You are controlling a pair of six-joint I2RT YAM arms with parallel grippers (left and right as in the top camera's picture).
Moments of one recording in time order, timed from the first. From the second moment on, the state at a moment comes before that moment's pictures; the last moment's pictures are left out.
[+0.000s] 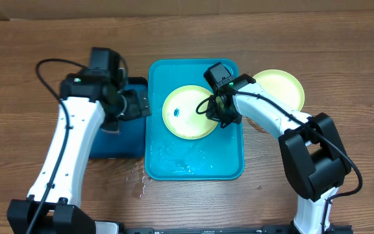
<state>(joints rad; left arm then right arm) -0.12 1.56 1.38 -1.16 0.07 -0.34 0.52 2.02 1.42 -0.81 -0.01 0.75</state>
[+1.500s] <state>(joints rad) 0.04 1.84 1.38 -1.11 -0.09 -0.36 0.52 2.02 1.42 -0.81 -0.01 0.75</state>
